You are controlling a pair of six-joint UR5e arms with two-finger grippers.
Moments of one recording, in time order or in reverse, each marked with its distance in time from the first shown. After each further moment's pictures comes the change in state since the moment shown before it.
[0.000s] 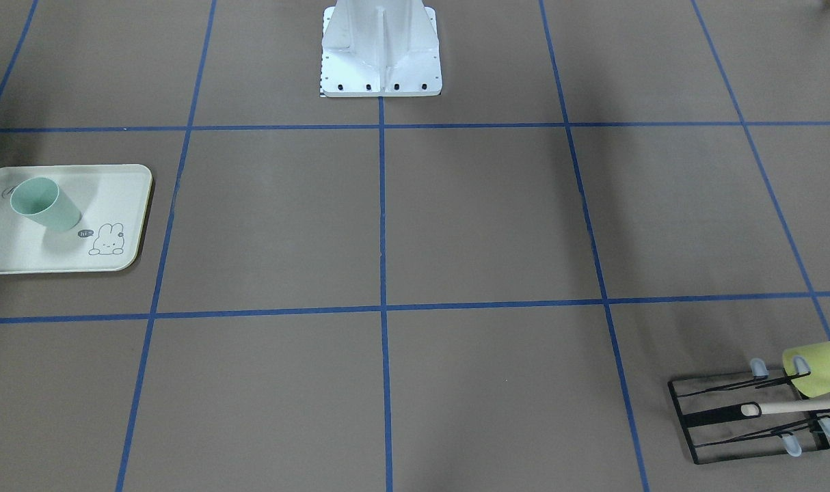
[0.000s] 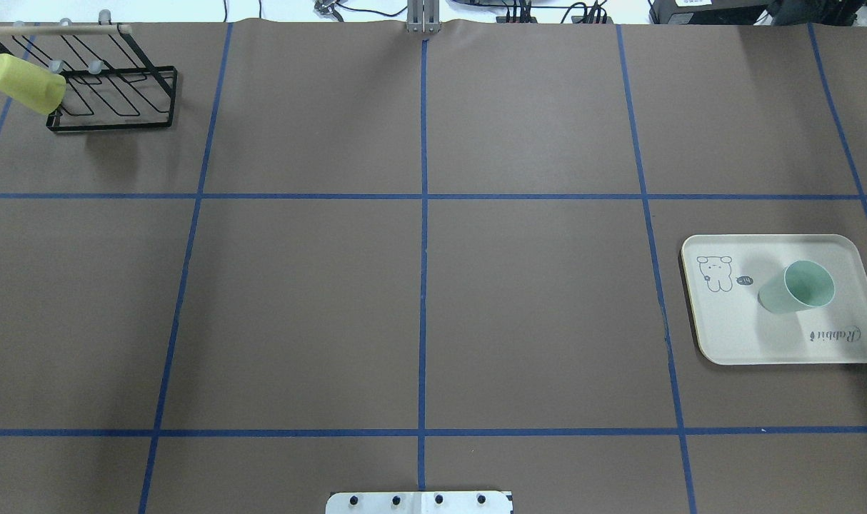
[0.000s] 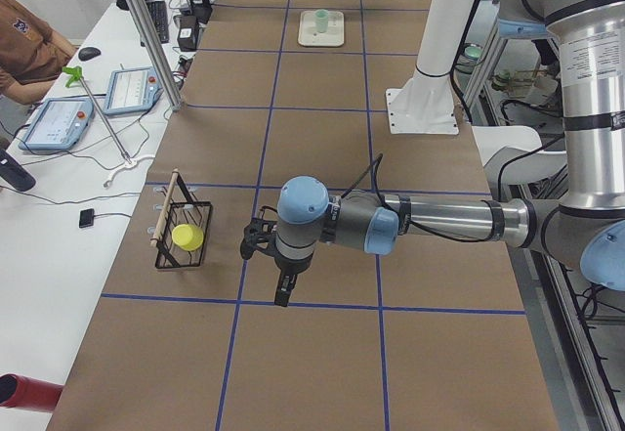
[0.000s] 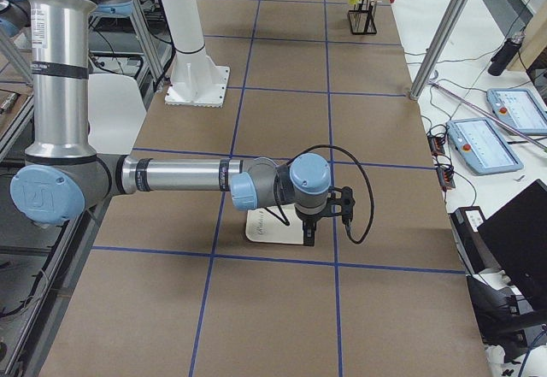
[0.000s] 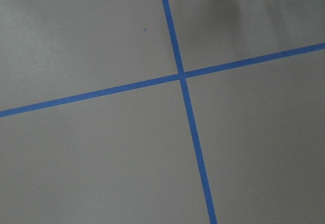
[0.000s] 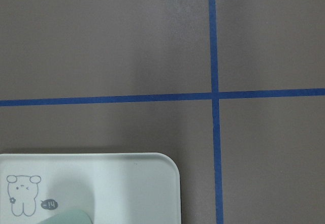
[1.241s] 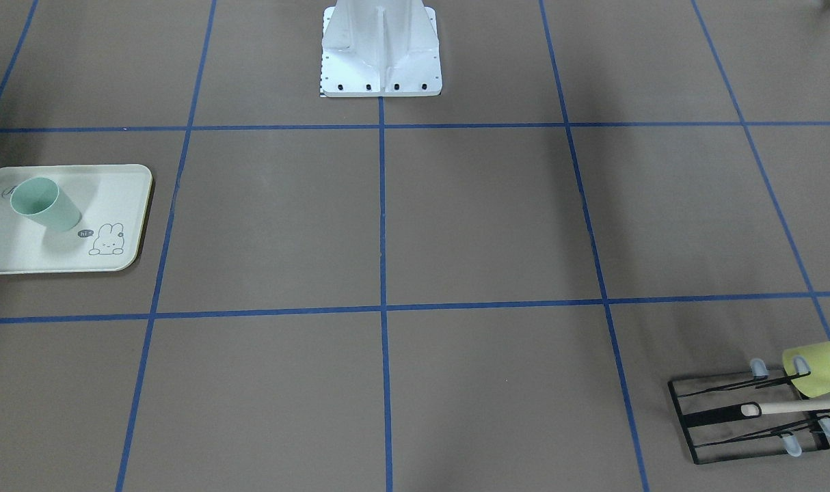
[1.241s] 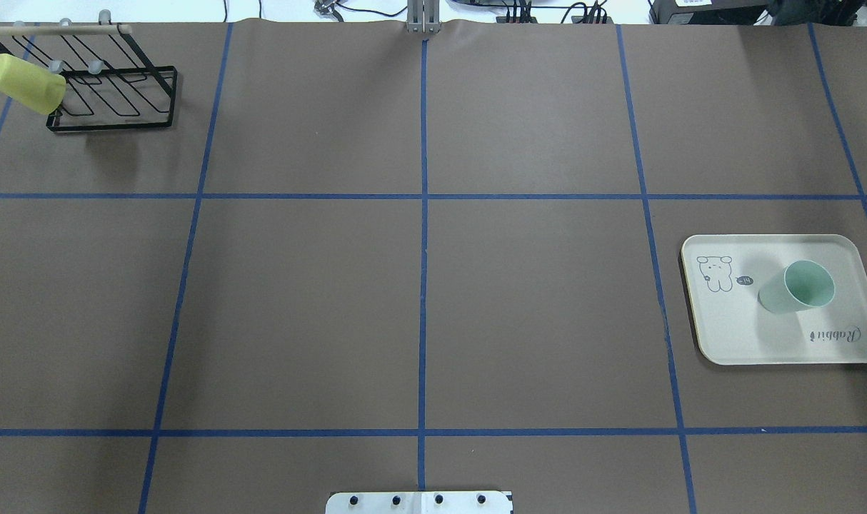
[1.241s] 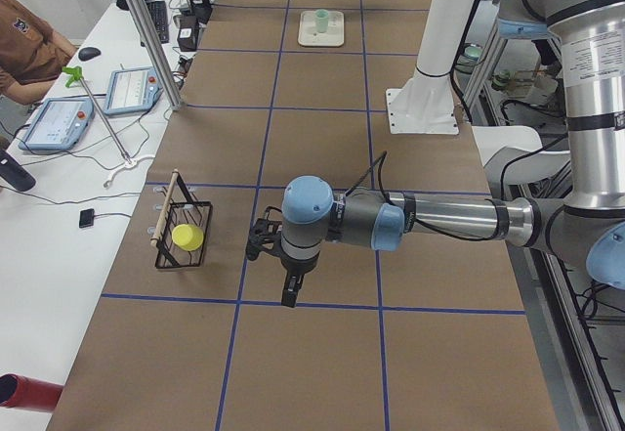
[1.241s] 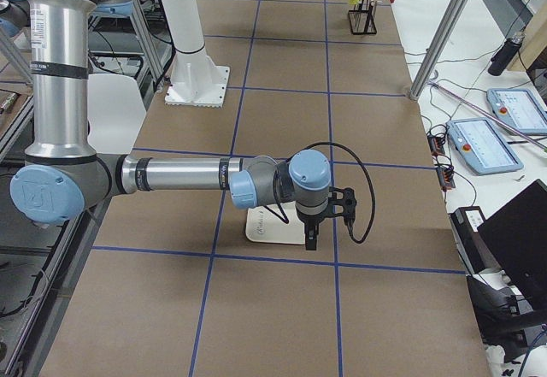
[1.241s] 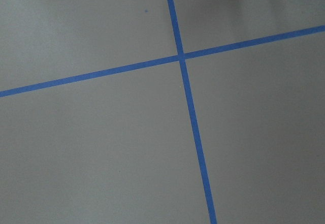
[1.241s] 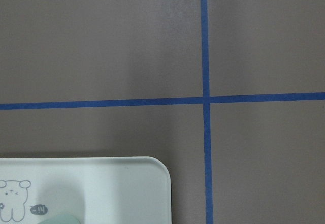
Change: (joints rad) left arm -0.005 0.014 -0.015 0.021 -0.010 0.011; right arm 0.014 0.001 0.014 -0.006 -0.085 -0.002
